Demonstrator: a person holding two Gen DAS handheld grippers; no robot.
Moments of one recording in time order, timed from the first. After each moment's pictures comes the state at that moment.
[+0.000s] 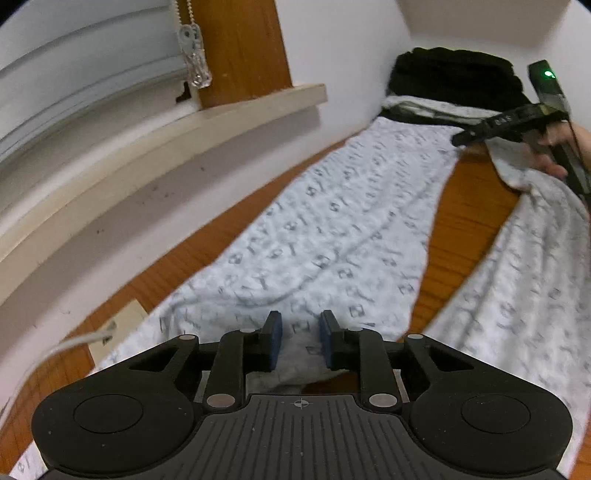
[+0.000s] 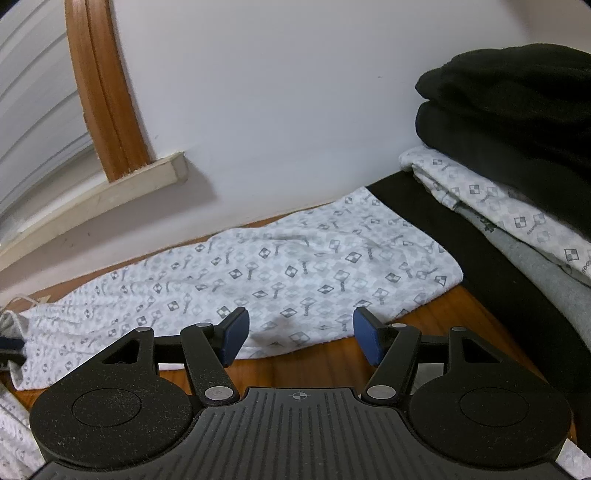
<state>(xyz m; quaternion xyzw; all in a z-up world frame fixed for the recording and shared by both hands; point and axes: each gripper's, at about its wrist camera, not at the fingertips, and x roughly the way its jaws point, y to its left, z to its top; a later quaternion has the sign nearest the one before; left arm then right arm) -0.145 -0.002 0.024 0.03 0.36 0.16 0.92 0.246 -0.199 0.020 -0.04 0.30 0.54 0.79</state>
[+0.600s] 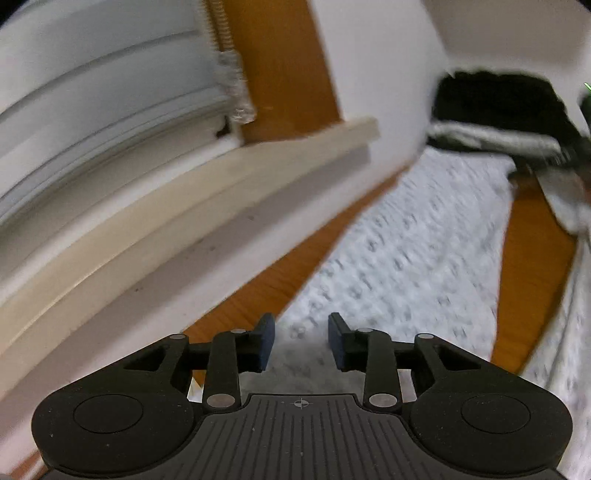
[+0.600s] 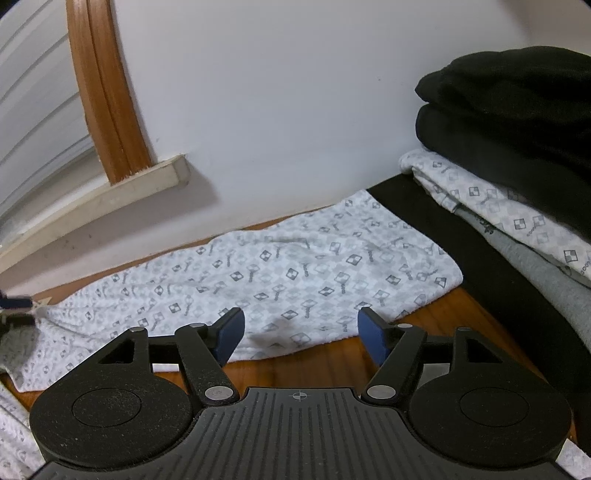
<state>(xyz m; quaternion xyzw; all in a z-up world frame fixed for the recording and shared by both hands) -0.112 0.039 0.044 0.04 0.32 0.22 0.92 0.246 -0.201 0.020 -0.04 0.29 0.54 0.79</state>
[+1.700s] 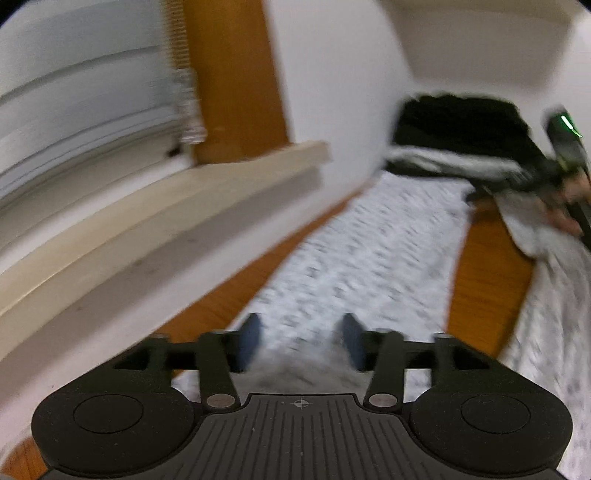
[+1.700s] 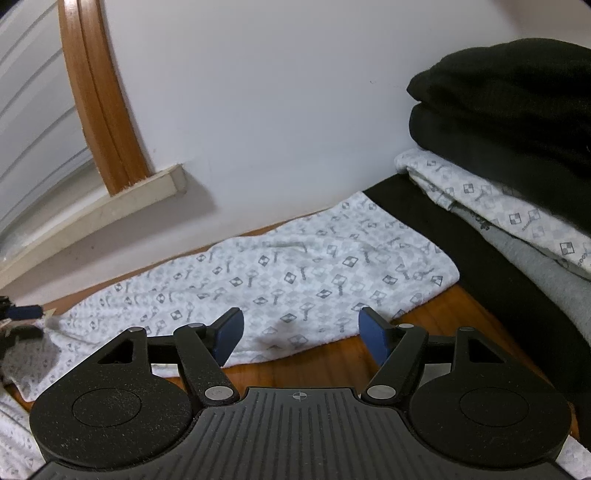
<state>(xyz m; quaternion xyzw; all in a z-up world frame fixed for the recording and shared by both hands) -0.098 0.005 0.033 0.06 0.30 0.15 0.94 0.249 -0.202 0.020 -0.02 0.30 0.54 0.79</state>
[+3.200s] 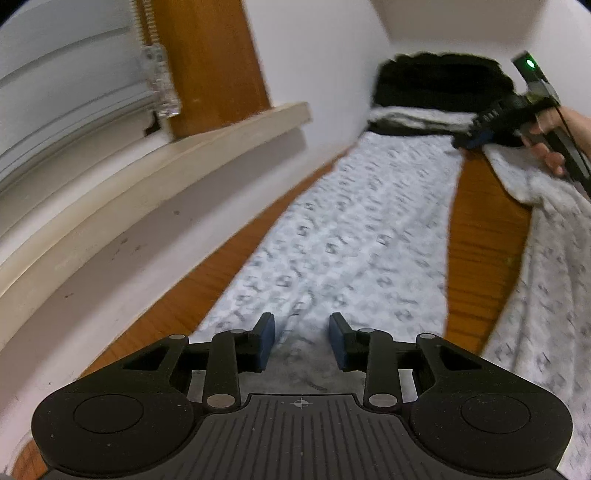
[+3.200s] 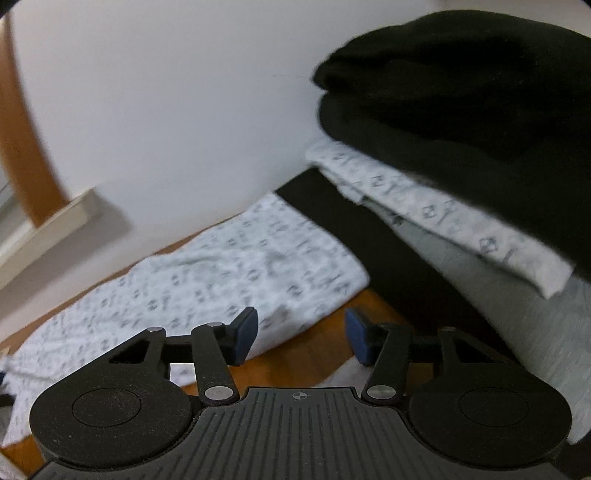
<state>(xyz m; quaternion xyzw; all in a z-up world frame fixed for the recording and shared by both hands) -0.100 0.019 0.019 0.07 0.33 0.14 0.93 0.295 -0.206 0.023 0.00 0.35 0.44 0.83</state>
